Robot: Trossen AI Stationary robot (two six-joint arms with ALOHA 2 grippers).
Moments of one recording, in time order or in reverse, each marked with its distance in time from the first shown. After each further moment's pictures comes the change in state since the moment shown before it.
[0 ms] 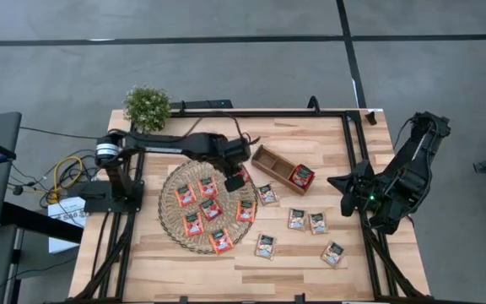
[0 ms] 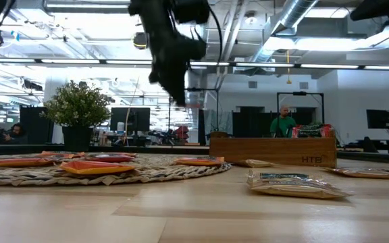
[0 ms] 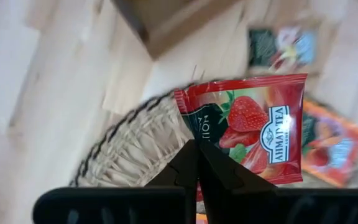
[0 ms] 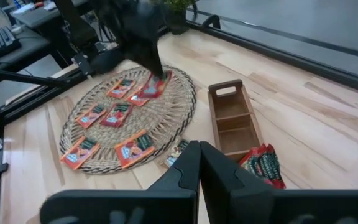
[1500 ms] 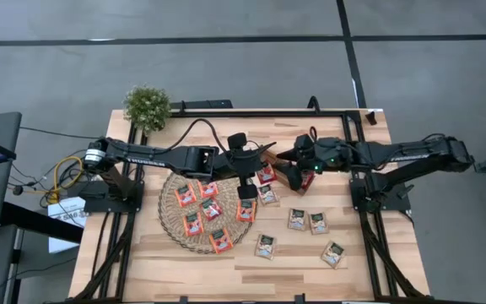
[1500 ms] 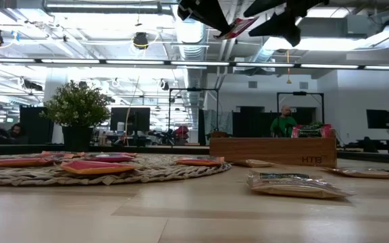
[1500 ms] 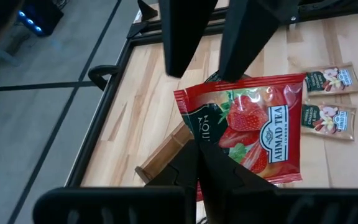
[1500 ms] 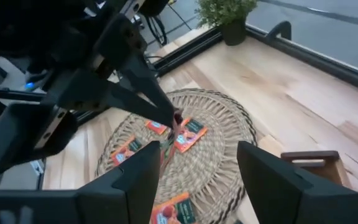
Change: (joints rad) left arm -0.214 -0.063 0.125 0.310 -0.349 0.290; right arm -0.947 0.206 0.000 1.062 -0.897 -1.048
